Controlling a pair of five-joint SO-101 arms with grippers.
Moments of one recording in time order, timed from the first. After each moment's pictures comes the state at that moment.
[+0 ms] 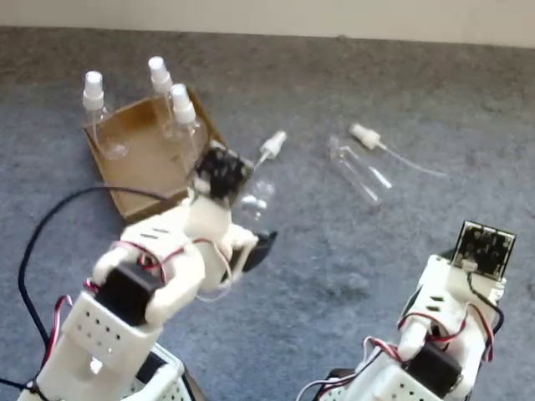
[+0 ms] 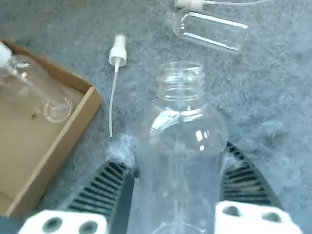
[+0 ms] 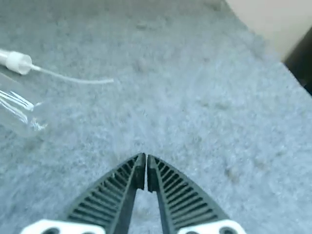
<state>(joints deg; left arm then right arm) 26.8 -59.5 42.2 67.8 5.0 33.2 -99.5 75.4 56.4 19.9</state>
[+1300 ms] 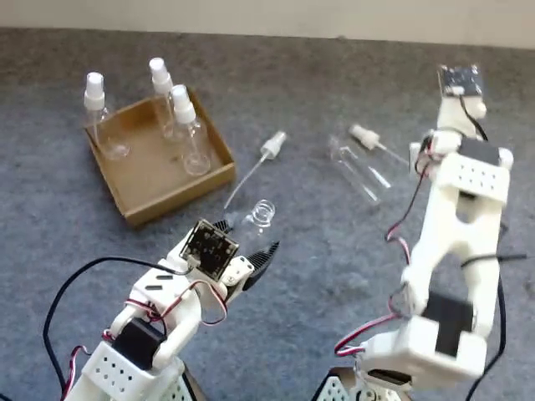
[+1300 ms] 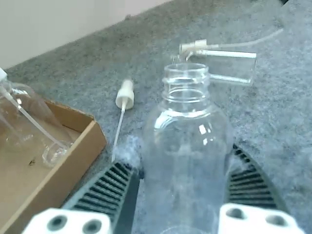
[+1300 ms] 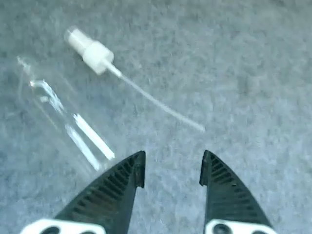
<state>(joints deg) 26.9 -95.4 89.2 36.5 -0.2 13.2 2.6 1.0 59.3 20.3</state>
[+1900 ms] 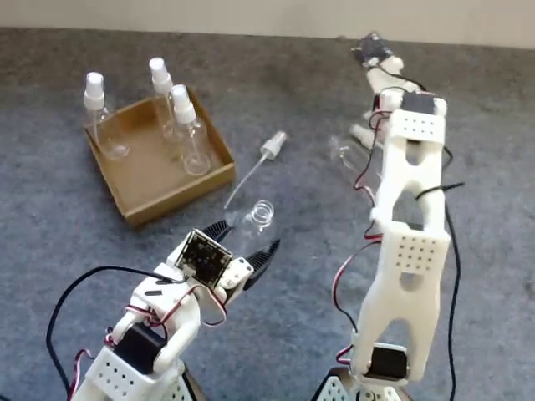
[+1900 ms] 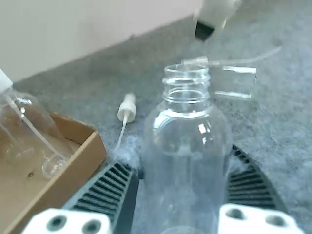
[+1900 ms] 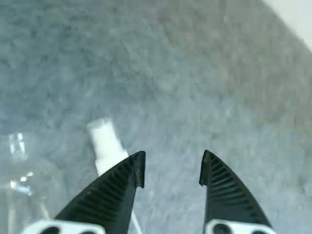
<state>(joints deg) 26.9 -104.0 95.7 33.9 -0.2 3.3 52.0 -55.3 61.1 45.7</state>
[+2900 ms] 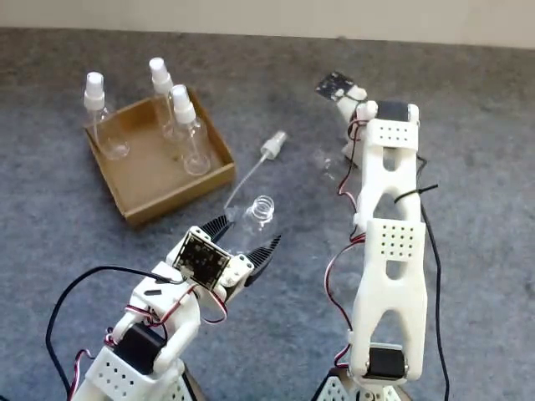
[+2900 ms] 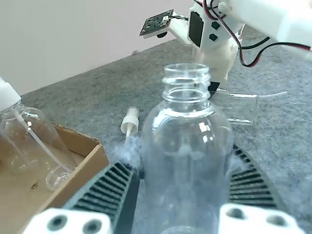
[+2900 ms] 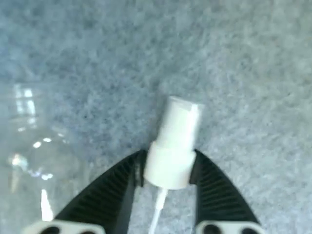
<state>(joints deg) 26.9 -104.0 95.9 31.0 -0.2 0.4 68.0 -72.7 83.0 52.7</state>
